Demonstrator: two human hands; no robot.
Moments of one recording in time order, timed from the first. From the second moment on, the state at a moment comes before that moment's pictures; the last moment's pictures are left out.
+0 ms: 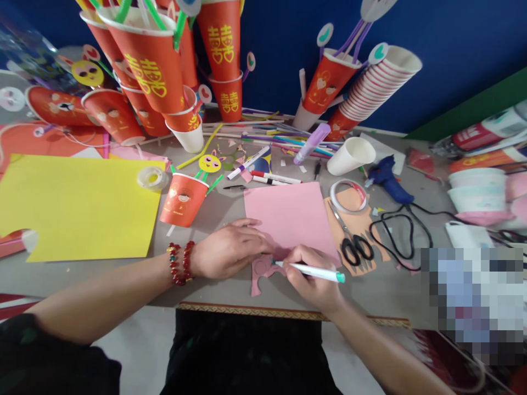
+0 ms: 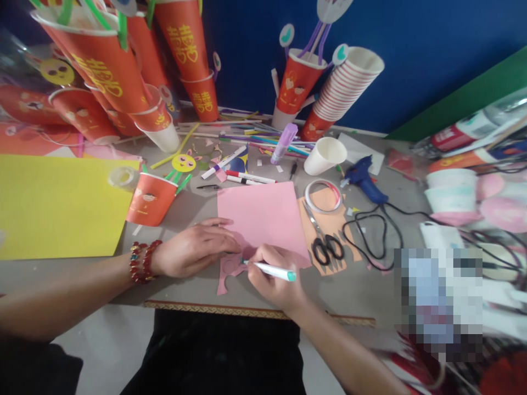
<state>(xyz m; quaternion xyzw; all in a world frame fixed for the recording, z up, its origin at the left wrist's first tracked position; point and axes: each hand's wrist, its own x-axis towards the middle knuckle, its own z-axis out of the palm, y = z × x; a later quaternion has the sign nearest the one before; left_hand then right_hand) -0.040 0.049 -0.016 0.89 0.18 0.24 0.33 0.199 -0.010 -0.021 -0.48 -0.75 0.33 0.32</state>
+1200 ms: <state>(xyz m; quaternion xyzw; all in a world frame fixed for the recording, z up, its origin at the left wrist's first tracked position) -0.040 0.049 -0.016 0.89 0.18 0.23 0.34 0.197 -0.008 -0.018 -0.49 -0.75 0.33 0.31</state>
